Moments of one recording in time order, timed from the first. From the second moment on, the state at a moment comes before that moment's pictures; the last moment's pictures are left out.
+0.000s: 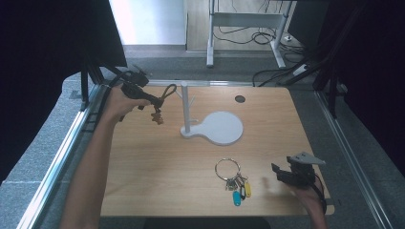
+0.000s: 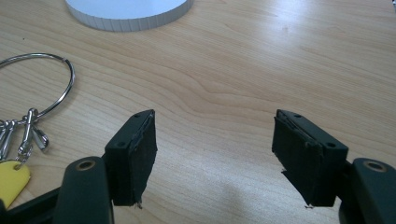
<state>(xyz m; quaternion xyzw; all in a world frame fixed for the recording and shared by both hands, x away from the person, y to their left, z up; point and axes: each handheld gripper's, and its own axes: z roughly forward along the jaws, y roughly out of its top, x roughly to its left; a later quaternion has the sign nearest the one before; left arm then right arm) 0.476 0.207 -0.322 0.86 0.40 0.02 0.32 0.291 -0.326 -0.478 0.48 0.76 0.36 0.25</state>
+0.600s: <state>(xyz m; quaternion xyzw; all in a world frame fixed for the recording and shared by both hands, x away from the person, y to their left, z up) 0.482 0.188 -0.346 0.87 0.39 0.00 0.30 0.292 -0.322 -0.480 0.47 0.77 0.35 0.25</state>
